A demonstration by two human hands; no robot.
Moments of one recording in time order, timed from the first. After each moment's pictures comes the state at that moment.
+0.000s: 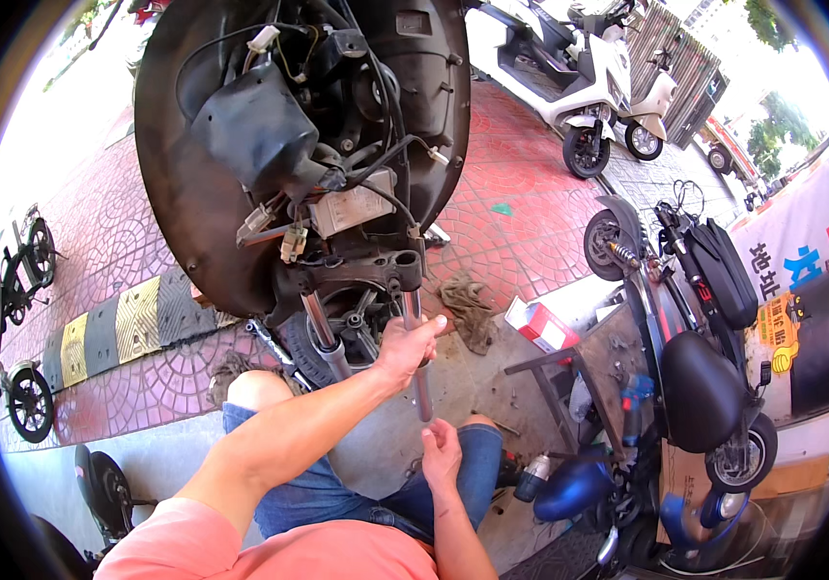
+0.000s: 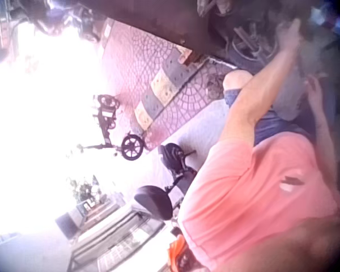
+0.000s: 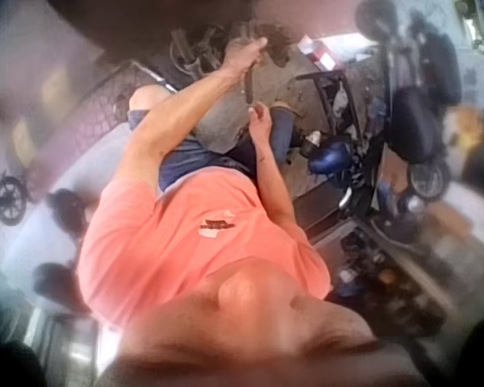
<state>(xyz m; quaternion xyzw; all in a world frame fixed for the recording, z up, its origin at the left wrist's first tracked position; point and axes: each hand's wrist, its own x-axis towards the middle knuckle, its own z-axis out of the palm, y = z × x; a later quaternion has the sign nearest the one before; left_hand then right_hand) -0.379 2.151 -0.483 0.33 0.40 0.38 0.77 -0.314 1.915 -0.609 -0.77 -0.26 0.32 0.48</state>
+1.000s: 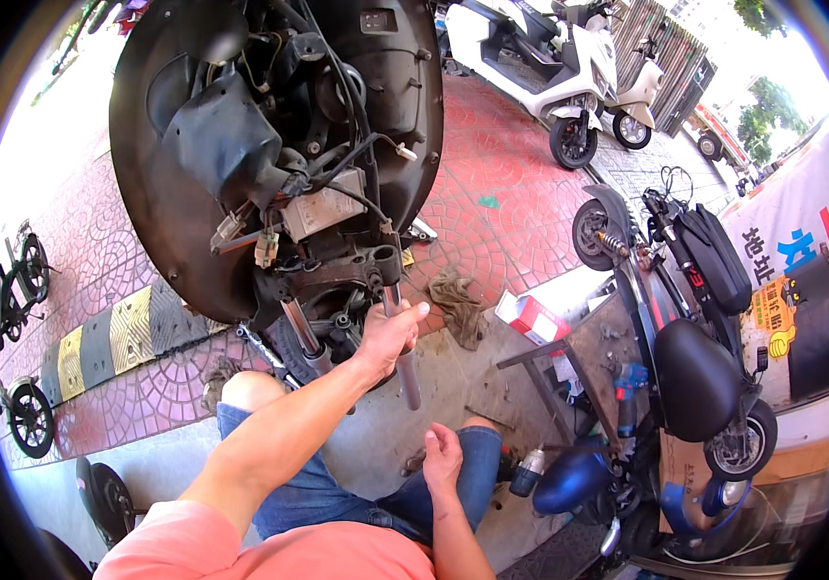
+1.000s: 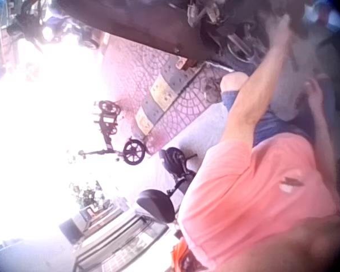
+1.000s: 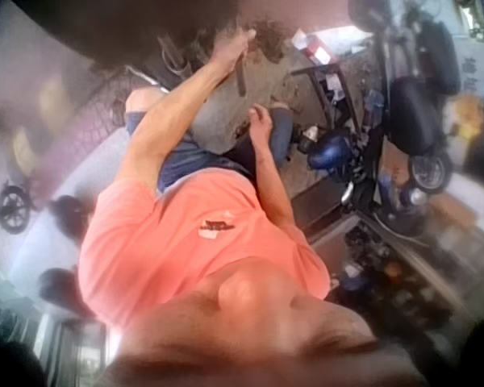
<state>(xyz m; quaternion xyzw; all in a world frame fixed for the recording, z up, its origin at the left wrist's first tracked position) -0.379 2.167 -0.472 0.34 0.36 0.38 0.78 -0.302 1.898 -0.611 -0.78 -0.21 0.32 0.50</state>
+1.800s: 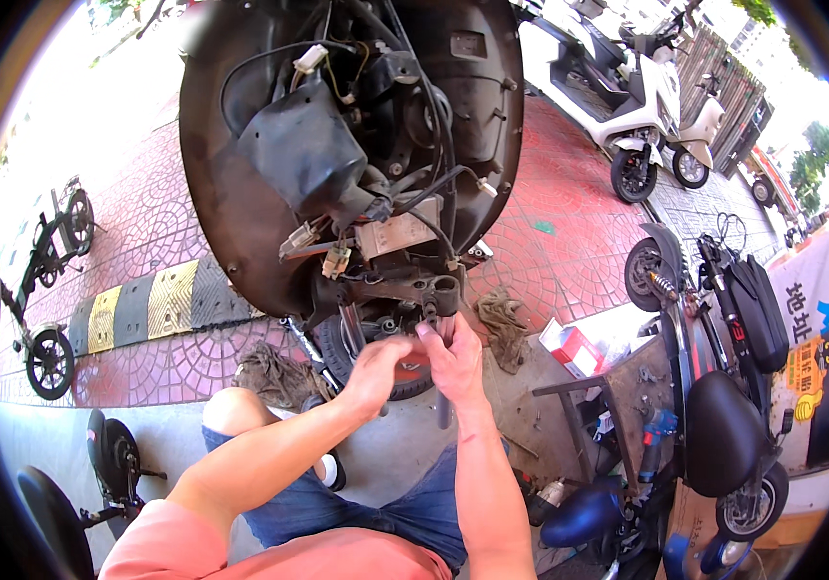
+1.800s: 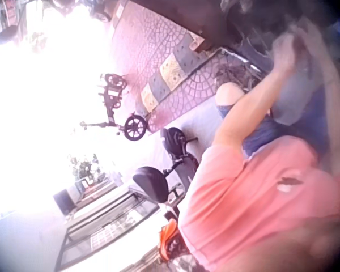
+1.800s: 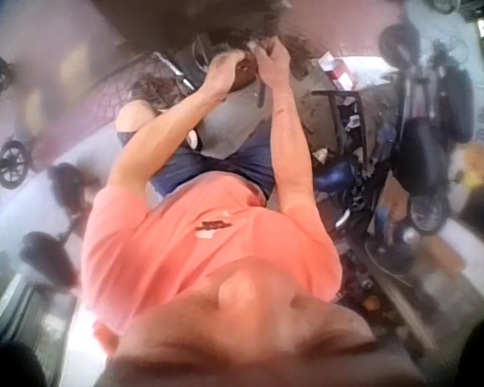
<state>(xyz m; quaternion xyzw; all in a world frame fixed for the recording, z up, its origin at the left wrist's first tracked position) -0.466 2.130 -0.448 0.35 0.42 0.40 0.74 -0.310 2.127 -0.438 -0.62 -0.53 0.34 0.46</state>
